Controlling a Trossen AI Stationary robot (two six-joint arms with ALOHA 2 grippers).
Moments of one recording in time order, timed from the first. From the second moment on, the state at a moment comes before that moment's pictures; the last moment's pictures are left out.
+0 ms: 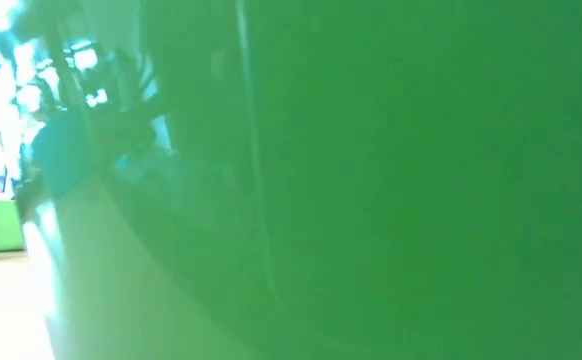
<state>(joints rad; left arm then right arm) -0.07 1.52 1.03 -0.04 -1.06 0.77 -0.81 1.37 0.83 -0.67 0.73 0.18</state>
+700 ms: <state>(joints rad) -0.05 1.52 1.03 -0.04 -1.06 0.69 -0.80 1.35 0.90 -0.68 0.69 0.13</state>
